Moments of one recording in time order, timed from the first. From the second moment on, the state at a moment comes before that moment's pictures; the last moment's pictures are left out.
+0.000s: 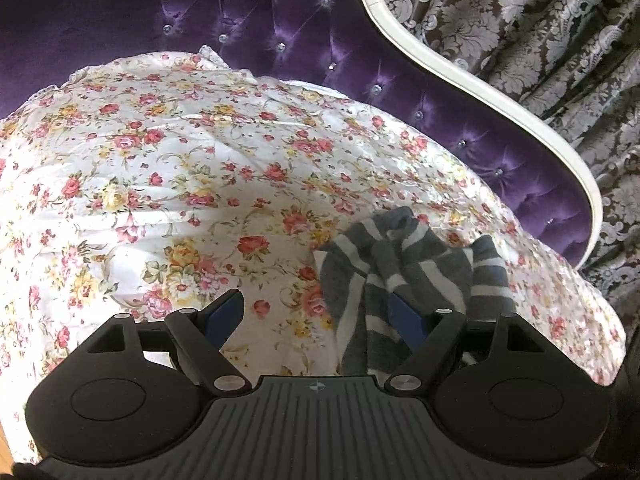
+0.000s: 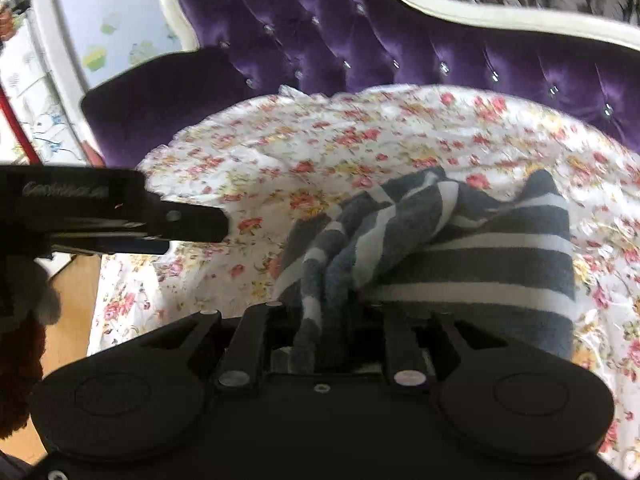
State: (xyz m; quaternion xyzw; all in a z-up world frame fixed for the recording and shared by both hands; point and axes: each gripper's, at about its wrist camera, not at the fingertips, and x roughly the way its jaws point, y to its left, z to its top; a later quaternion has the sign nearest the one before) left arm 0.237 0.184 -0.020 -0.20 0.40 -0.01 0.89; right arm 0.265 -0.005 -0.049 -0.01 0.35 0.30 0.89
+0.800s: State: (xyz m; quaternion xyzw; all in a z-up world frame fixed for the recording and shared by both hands) left arm 0.240 0.150 -0.030 -0.17 0.41 -0.06 0.90; right arm 0.199 -0.054 -0.055 -0.01 0.26 0.36 0.90
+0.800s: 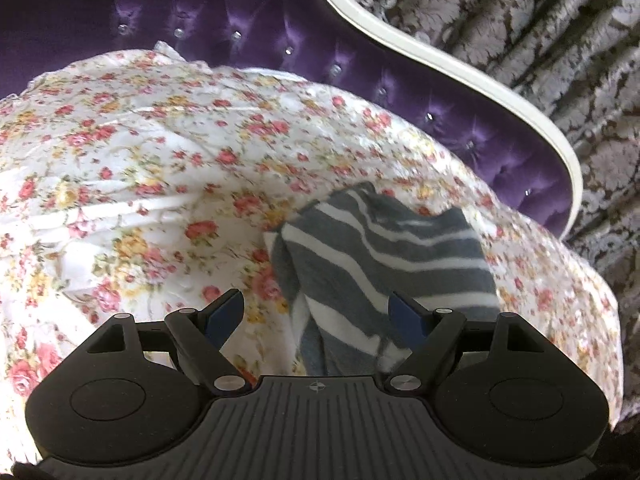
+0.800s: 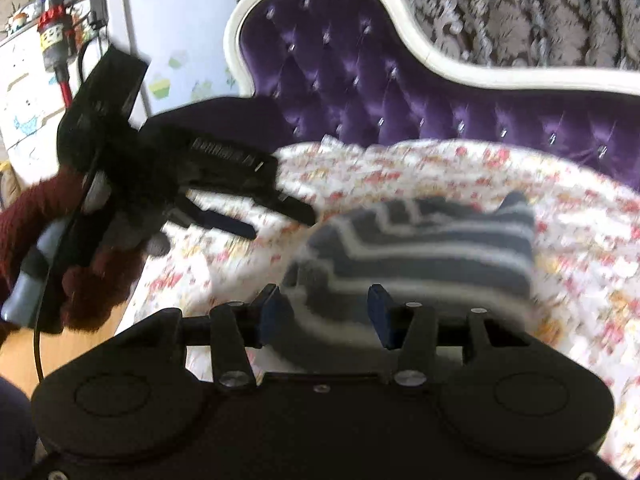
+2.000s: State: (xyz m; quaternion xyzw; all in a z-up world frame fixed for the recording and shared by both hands) left arm 0.244 0.125 -0.047 -0.17 0.39 -0.10 0.90; right arm 0.155 0.007 -0.086 -0.24 0.18 0.36 0.88
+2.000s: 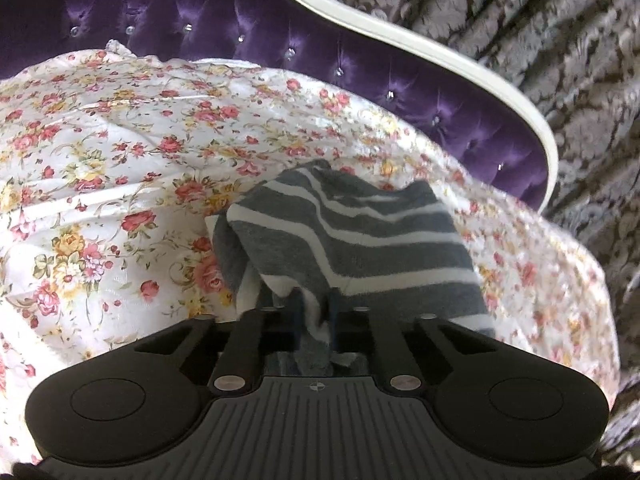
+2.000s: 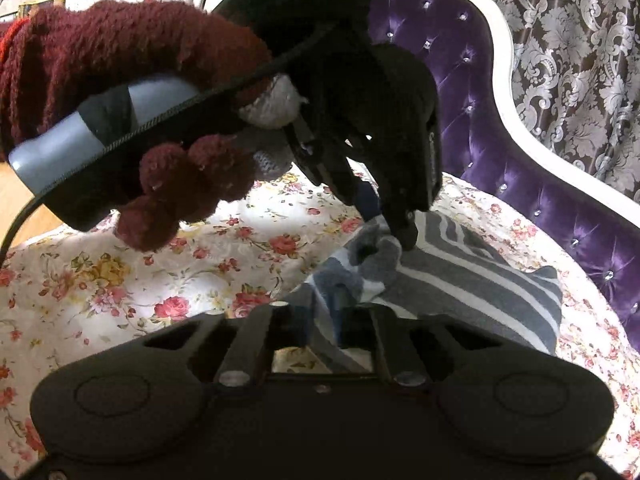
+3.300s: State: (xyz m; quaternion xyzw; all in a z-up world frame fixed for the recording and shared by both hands) left arm 0.234 0.139 -0.067 -0.18 0.41 -0.05 0.89; right arm 0.354 -0.076 -0.074 -0.02 0.32 0.27 0.91
